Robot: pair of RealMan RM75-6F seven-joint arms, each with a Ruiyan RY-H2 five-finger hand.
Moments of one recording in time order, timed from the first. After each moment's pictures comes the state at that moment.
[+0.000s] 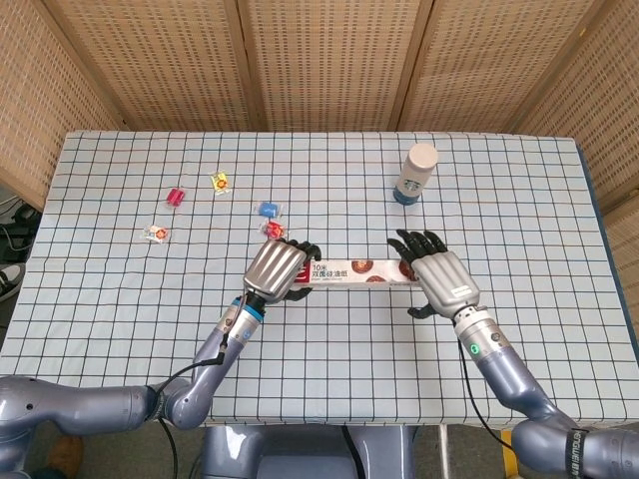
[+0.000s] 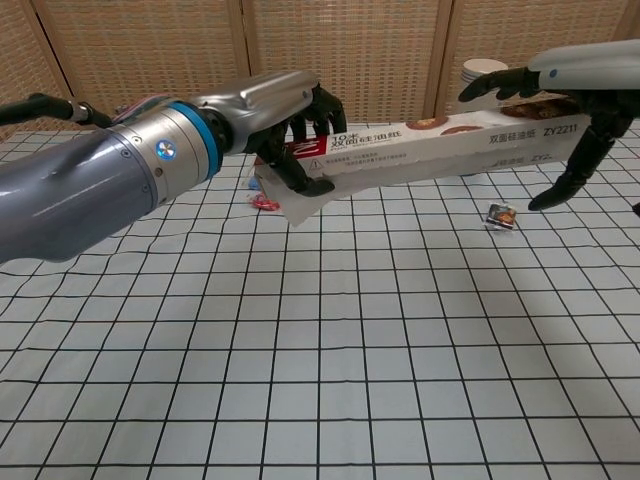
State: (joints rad) left arm -0.91 -1.73 -0.33 -1.57 1.00 1.05 0.61; right arm 0.70 -1.14 0.23 -1.96 -0.92 0.99 -0.49
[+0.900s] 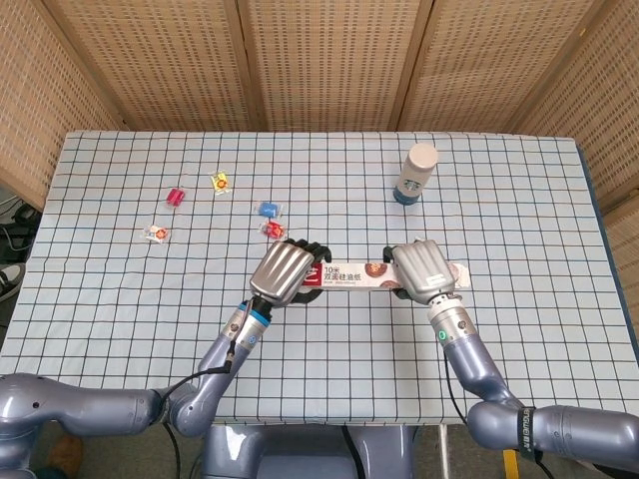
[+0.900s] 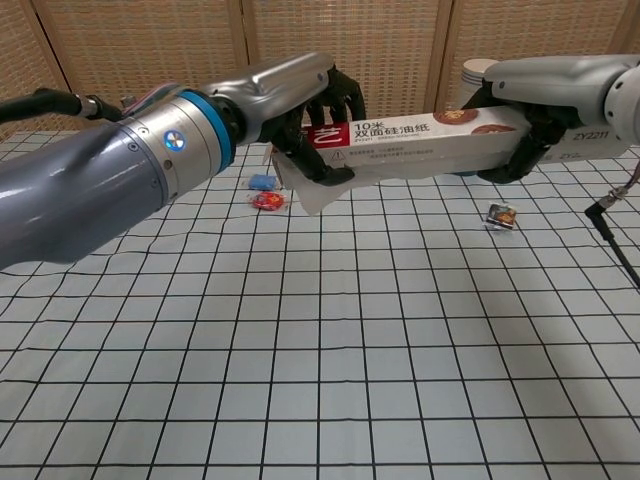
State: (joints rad) left arm -0.94 -1.74 -0.32 -1.61 1.00 1.10 0.59; right arm 0.81 -1.31 0.22 -1.85 -0.78 1.11 -0.64
